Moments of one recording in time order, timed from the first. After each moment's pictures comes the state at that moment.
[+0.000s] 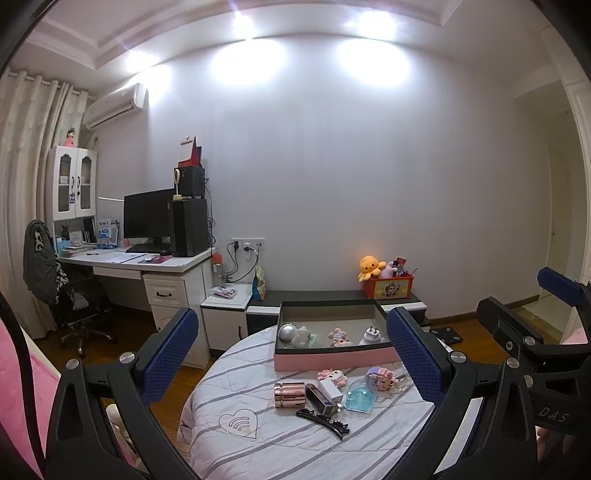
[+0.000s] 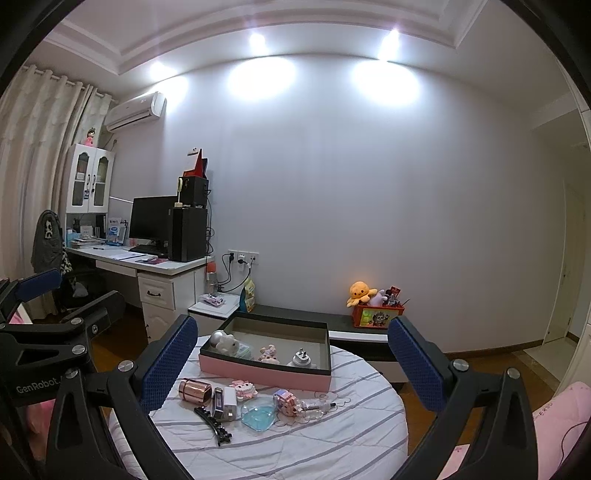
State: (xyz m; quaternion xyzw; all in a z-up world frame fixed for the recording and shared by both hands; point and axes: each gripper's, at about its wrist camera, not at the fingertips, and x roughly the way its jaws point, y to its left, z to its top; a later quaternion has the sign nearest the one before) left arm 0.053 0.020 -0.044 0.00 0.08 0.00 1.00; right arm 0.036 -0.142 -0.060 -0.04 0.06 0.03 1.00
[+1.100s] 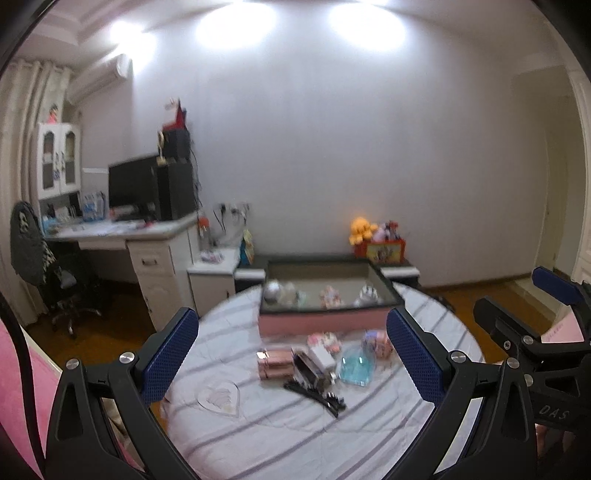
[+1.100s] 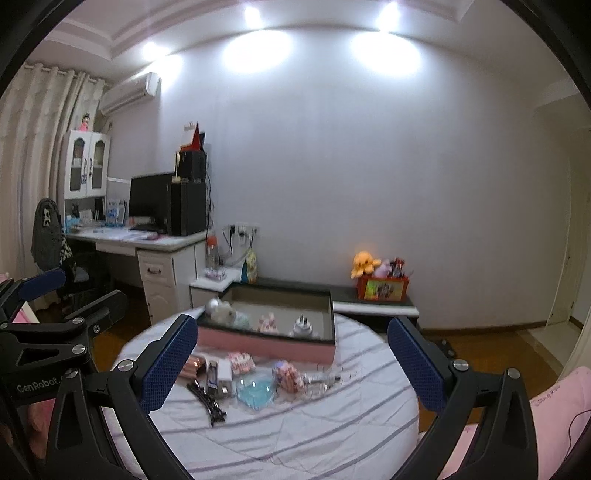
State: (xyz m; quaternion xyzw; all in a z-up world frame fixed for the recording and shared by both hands) left arm 0.099 0.015 -0.096 0.00 0.17 -0.03 0.99; right arm 0.072 -0.152 -0.098 -0.03 0.12 0.04 0.99
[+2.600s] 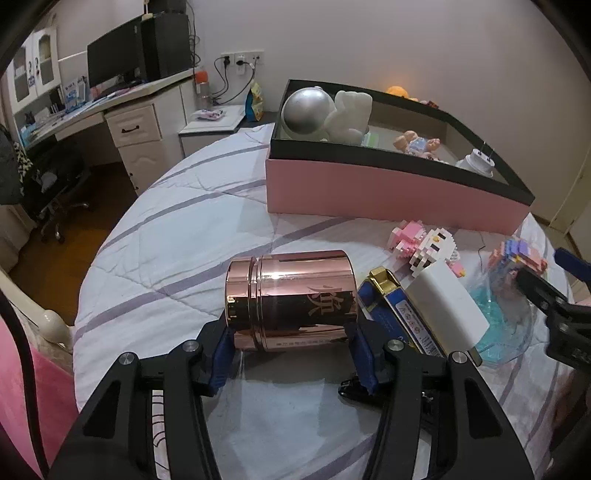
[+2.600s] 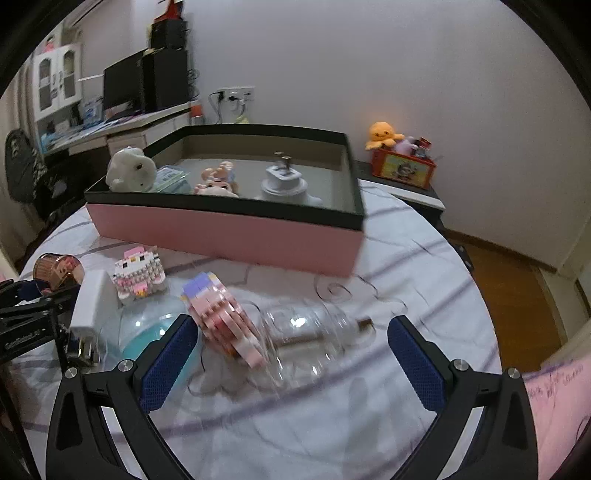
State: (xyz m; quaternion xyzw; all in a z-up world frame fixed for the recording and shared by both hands) left arm 0.292 0.048 -0.256 -0.03 0.42 -0.01 0.91; right arm 0.283 -0.173 -0.241 -0.05 0.36 0.05 0.93
